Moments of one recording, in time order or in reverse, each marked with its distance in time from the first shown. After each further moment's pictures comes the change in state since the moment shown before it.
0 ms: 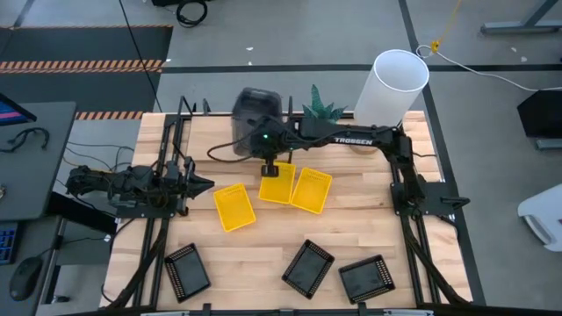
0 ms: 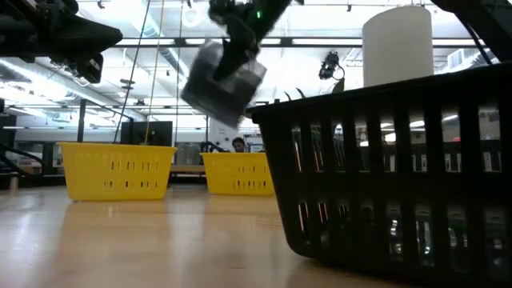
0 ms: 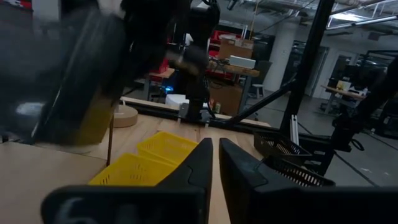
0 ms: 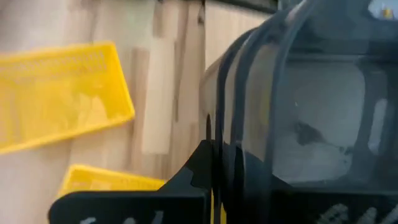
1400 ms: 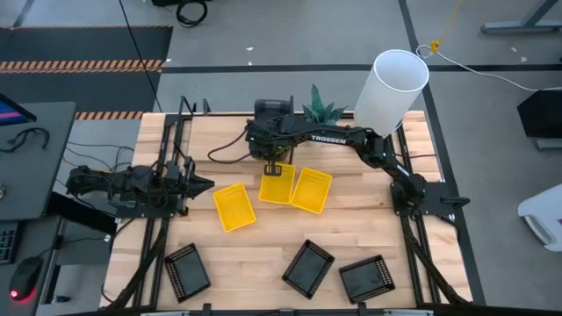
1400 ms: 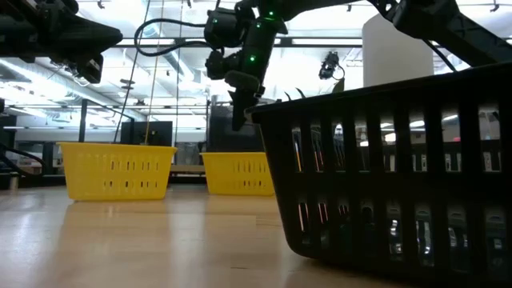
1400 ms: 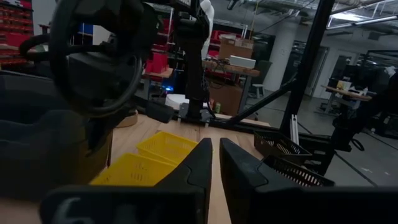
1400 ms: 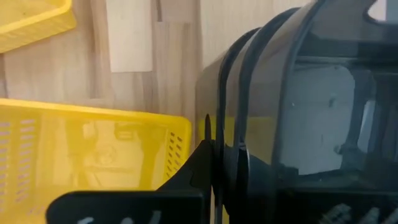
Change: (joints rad) left arm 0.000 0.000 0.000 -0.001 0.000 0.000; right arm -0.065 0.255 0.225 -0.365 0.020 0.073
